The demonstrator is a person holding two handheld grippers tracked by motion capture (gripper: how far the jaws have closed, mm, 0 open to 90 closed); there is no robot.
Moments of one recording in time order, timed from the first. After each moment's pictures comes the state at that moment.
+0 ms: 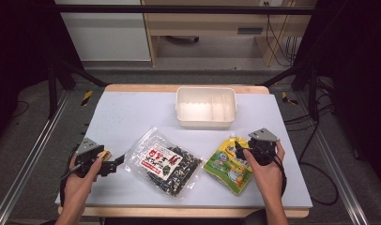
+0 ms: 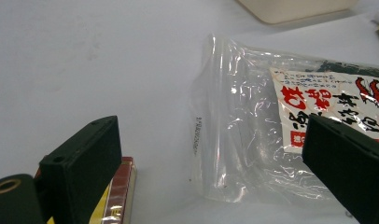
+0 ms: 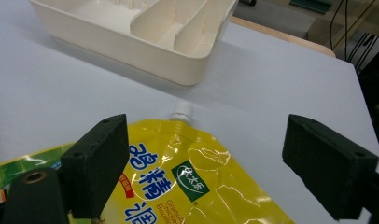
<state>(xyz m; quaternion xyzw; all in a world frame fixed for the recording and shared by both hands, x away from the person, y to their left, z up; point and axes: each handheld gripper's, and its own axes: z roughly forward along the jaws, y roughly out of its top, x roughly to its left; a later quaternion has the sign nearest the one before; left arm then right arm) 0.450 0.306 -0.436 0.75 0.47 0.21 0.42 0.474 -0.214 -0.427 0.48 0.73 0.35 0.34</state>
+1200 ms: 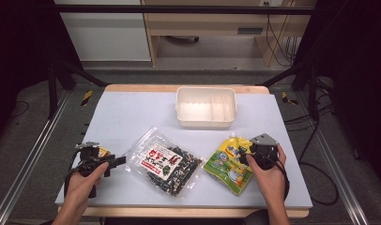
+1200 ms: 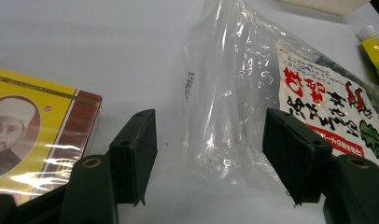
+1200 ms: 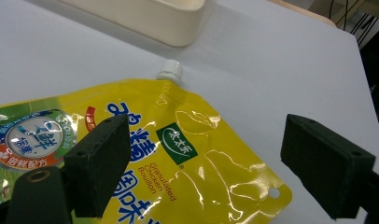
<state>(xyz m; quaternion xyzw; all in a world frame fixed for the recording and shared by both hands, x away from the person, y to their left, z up) 0.466 0.315 -0.464 0.71 0.56 0.05 0.42 0.471 -0.223 -0.446 0.49 0.74 0.30 0.33</state>
